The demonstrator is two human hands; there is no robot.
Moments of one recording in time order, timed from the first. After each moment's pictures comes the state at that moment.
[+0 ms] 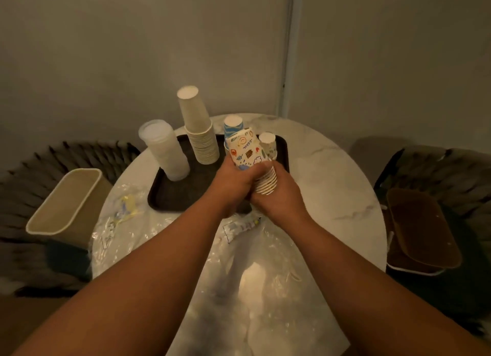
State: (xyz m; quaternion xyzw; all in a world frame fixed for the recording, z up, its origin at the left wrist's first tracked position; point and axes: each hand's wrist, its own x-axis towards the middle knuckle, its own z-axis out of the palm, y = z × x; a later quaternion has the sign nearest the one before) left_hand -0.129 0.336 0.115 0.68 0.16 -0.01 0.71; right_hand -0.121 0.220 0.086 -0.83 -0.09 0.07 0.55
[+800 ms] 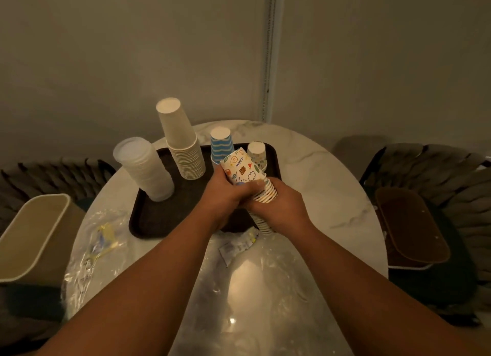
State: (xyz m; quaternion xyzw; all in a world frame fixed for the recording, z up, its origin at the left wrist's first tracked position) left_hand -0.091 0.372 0.087 0.65 0.12 -0.06 0.75; right_hand -0.095 0.228 0.081 -0.86 -0.01 0.10 0.51
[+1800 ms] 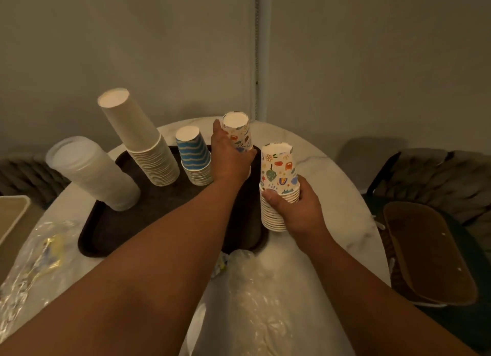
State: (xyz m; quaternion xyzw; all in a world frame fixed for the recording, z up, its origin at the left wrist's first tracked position) left_hand 0.076 0.309 0.018 0.83 0.19 0.19 0.49; right_hand -0.018 0.152 0.016 -0.69 0.01 0.05 0.72
